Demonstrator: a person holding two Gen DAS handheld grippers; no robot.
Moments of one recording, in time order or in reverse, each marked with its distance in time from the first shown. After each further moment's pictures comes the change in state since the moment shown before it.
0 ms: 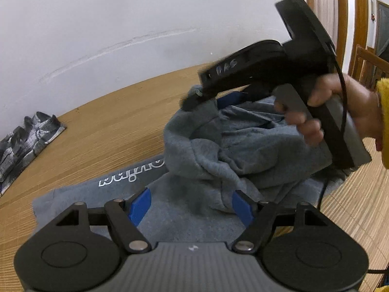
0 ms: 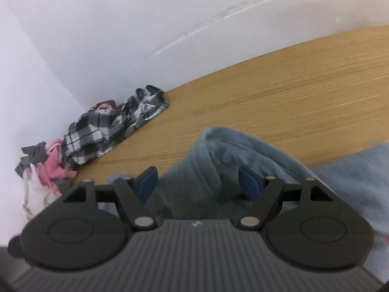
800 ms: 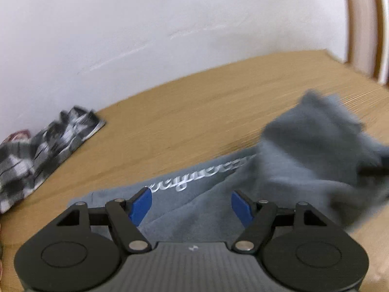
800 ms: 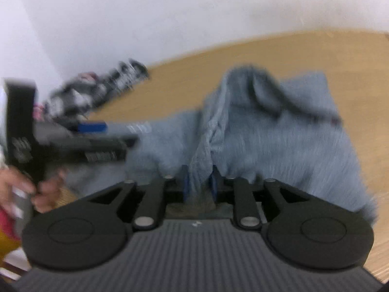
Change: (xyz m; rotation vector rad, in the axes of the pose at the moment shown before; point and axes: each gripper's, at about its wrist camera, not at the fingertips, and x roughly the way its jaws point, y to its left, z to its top) left arm 0.007 0.031 0.021 -0.033 0.023 0.171; right arm -0.106 0.020 -0.089 -0.080 -0.070 -0.169
